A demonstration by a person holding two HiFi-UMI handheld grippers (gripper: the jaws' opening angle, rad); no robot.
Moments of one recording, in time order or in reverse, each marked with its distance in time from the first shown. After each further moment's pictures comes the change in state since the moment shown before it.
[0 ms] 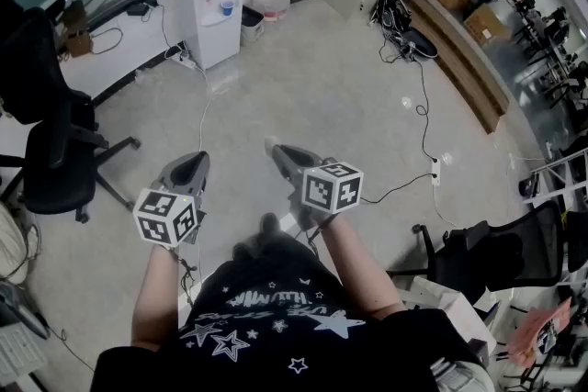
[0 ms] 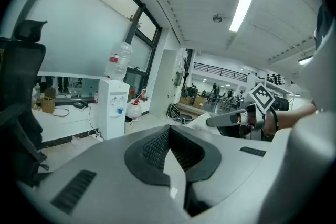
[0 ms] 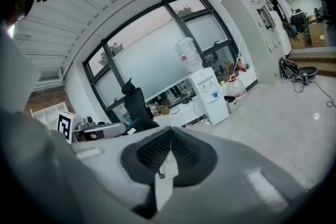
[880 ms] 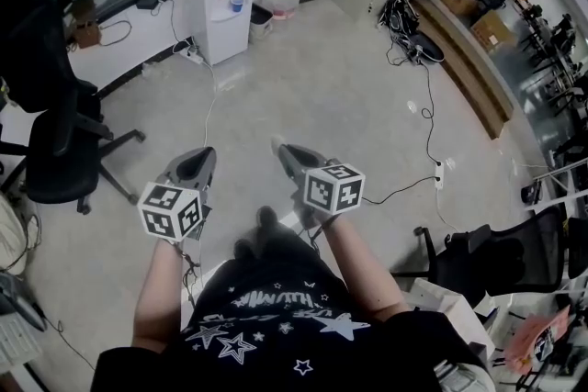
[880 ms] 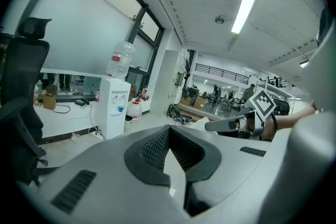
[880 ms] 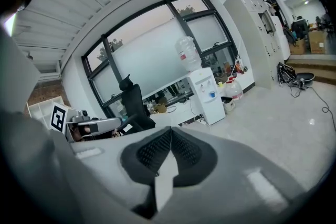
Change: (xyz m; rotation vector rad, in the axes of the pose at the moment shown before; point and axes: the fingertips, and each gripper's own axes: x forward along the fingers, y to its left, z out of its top) left arm -0.010 0.002 -0.011 -0.022 0.002 -0.005; right arm 0.003 0.003 -0.022 -0.030 0.004 -0.047
